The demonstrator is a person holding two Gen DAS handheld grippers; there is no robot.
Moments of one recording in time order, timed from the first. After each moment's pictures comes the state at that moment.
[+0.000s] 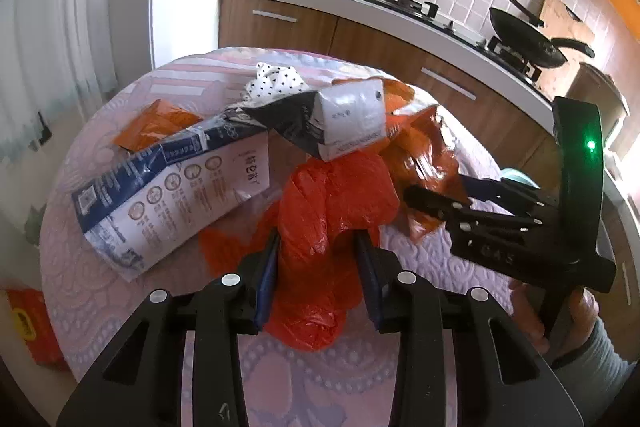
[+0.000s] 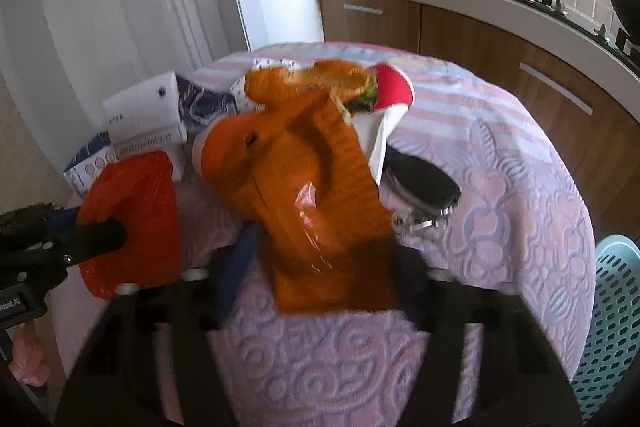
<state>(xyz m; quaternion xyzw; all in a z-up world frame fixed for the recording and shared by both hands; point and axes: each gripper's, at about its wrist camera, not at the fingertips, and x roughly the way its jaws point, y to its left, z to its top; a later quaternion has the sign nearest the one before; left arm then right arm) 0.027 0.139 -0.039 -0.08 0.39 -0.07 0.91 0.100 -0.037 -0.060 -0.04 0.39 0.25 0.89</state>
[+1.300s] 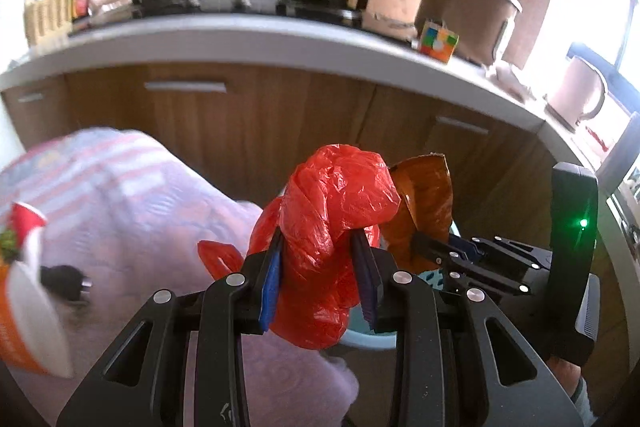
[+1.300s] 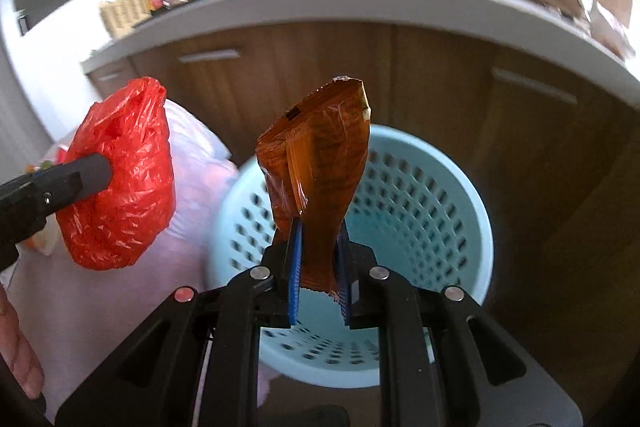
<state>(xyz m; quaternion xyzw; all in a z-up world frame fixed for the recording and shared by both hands) 0.110 -0.188 -0.024 0.02 0.40 -0.31 0.86 0.054 -0.359 -0.070 0.11 0.40 -0.07 0.91</state>
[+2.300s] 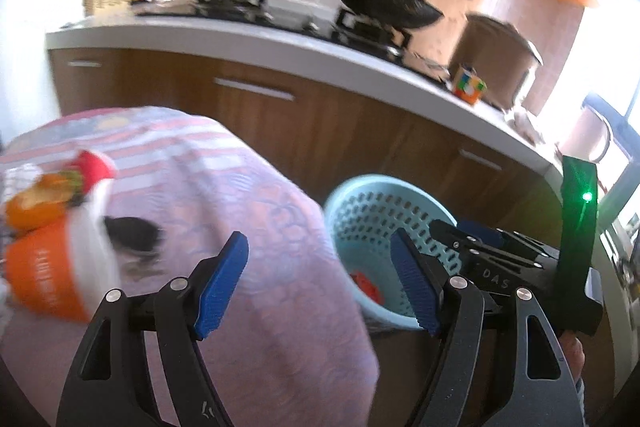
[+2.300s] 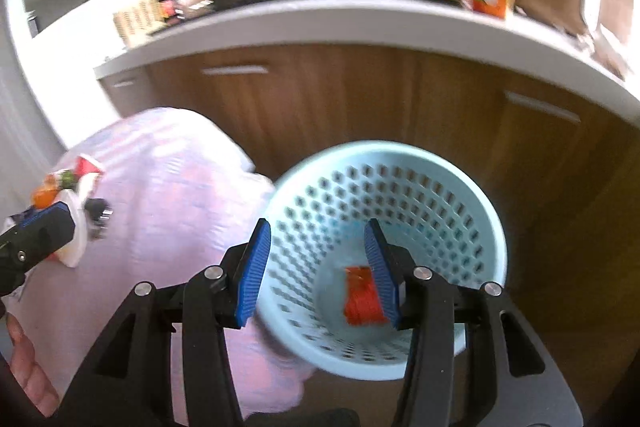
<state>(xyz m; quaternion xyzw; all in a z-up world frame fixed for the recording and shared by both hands) 0.081 -0.086 0.002 -0.05 0.36 -0.26 0.90 0.054 -0.315 -0.031 0.10 0.37 -0.05 0.92</state>
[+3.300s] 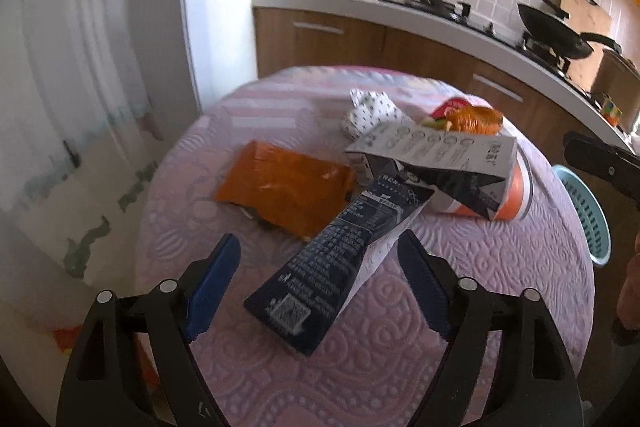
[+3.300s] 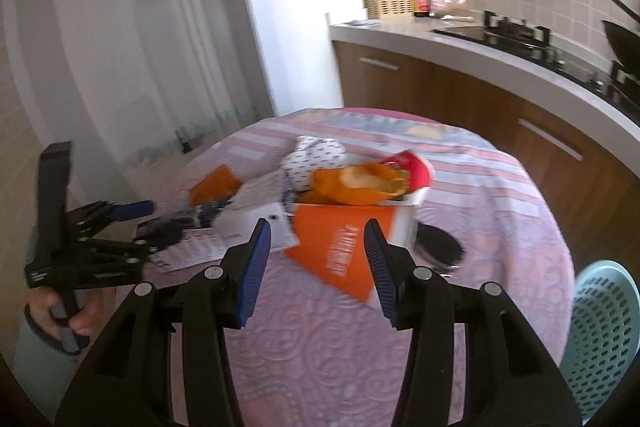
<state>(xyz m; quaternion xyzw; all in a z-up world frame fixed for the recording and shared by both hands) 0.050 0.226 -0.023 -0.02 0.39 -0.04 0.92 0.073 -0.011 0.021 -0.01 0.34 0.27 0.90</state>
